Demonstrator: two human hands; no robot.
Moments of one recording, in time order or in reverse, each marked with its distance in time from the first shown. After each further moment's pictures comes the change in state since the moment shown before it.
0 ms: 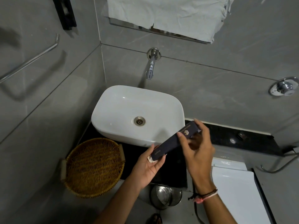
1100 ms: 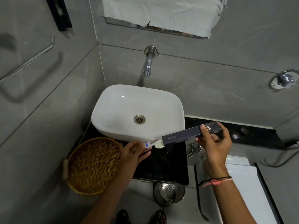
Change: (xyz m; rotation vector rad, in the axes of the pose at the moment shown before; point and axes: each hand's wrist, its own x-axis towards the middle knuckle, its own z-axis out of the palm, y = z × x) left_hand -0.017 0.033 -0.020 0.585 0.152 0.466; right_hand 0.026 0.037 -0.033 0.402 0.276 0.382
